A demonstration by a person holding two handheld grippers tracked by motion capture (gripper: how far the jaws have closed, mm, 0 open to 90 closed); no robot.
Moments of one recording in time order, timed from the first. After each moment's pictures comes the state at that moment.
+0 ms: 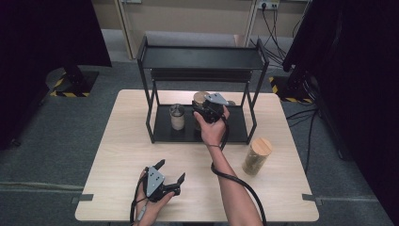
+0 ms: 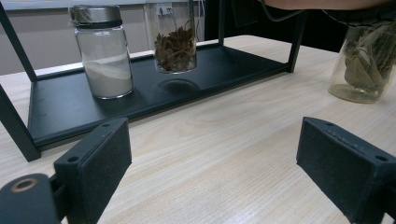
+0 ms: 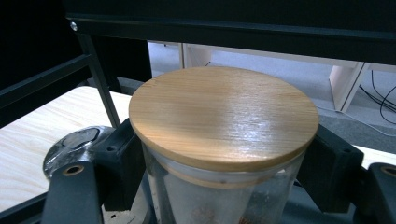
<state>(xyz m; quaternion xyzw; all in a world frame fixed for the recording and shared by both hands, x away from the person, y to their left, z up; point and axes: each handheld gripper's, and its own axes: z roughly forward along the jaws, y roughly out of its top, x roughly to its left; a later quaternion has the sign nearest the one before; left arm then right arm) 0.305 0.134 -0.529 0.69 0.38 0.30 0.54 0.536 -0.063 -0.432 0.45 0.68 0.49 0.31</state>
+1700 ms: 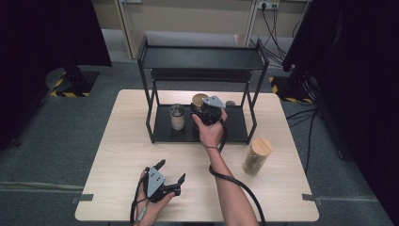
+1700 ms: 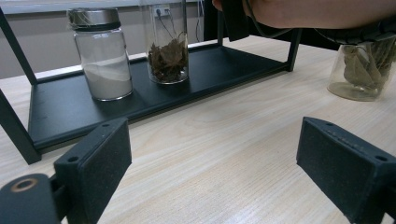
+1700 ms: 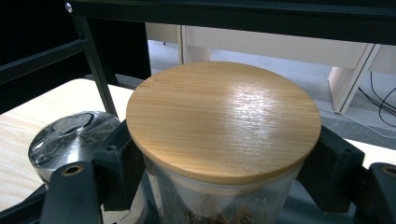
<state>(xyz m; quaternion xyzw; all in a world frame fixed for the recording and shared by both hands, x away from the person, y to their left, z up) 0.304 0.132 -0.529 0.69 0.37 0.31 0.54 0.538 -0.059 -0.448 0.45 0.68 0.48 0.31</state>
